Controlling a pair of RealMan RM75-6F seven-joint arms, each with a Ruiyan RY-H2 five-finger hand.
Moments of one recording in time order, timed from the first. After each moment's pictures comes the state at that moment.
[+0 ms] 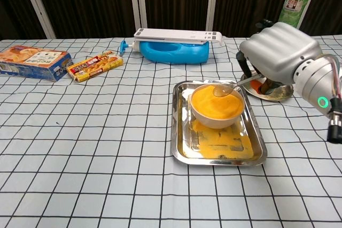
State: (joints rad) left arm -0.17 -1.10 0.03 -1.65 1.57 1.39 0.01; right arm 0.73 -1.67 0.10 -1.64 -1.05 1.42 -1.19
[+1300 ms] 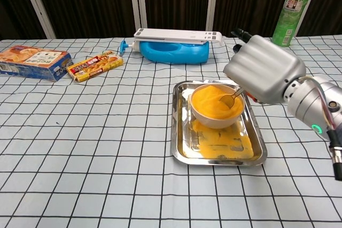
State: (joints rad) left arm -0.17 -1.10 0.03 -1.65 1.57 1.39 0.01; right arm 0.72 -1.70 0.04 -1.53 -1.22 1.35 -1.30
